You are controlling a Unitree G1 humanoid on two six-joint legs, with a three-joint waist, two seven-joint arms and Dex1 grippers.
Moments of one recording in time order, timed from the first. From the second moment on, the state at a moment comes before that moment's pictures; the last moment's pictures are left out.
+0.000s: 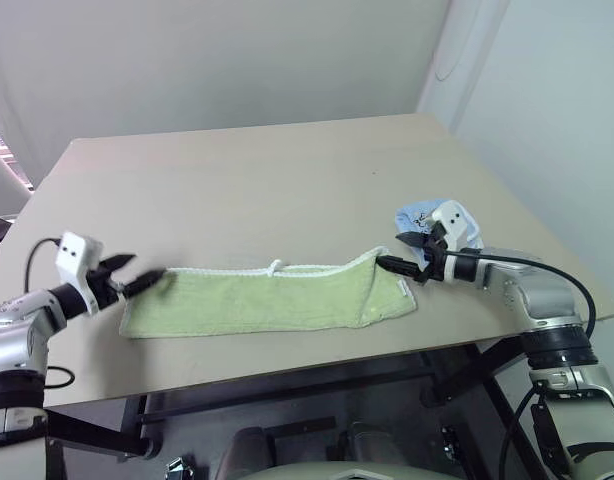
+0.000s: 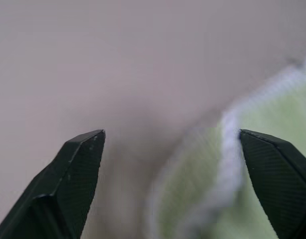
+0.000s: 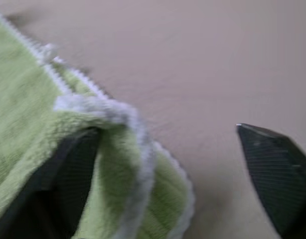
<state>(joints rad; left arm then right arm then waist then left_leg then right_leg) -0.33 0.76 0.34 0.57 -0.38 0.19 -0.89 -0.50 -0.61 -0.04 0.22 0.38 0.61 0.89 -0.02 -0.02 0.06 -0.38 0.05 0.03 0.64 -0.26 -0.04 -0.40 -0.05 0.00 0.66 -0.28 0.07</state>
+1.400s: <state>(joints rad) -0.05 0.66 0.05 -0.05 -0.40 0.30 -1.02 -0.27 -0.43 -0.58 0.20 1.32 1.61 0.13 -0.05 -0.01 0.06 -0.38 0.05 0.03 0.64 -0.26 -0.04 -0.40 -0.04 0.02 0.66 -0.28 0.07</state>
